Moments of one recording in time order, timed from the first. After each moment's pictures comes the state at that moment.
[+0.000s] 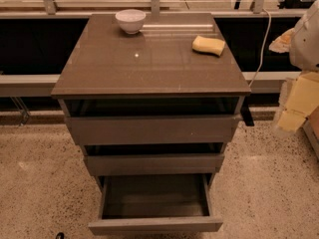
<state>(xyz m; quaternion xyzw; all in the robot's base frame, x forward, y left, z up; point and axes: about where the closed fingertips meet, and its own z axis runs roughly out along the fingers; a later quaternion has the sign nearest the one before) 0.438 -0.217 0.976 -0.60 0.78 -0.03 0.16</state>
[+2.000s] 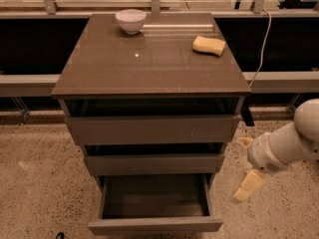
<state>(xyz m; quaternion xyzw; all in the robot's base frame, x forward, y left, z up) 0.446 -0.225 0.685 -0.56 0.79 0.16 0.20</state>
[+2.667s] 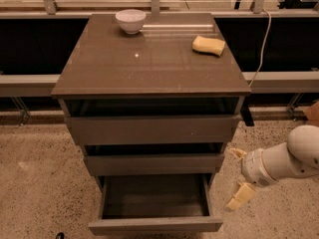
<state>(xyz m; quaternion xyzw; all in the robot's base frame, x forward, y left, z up) 0.451 -0.218 0.618 -0.57 0.76 0.18 0.25</state>
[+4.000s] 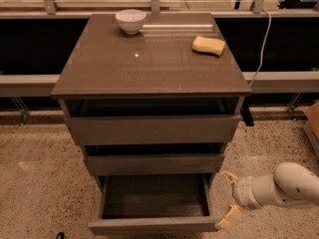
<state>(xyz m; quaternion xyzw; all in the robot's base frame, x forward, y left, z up) 0.440 -0.217 0.491 -0.55 0.75 0.22 0.29</state>
